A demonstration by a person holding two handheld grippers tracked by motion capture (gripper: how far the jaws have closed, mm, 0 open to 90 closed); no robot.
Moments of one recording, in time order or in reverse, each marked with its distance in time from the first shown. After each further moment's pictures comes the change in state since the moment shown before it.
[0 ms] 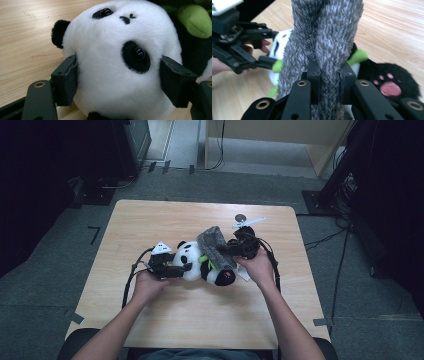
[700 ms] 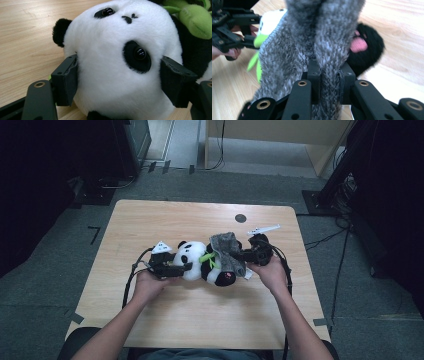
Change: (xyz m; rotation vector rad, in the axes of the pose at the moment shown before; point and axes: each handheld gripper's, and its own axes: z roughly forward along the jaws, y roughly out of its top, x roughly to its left) left arm 0.001 0.001 0.001 0.007 0.000 -0.006; right arm -0.028 -0.035 -0.018 0.012 -0.008 0.063
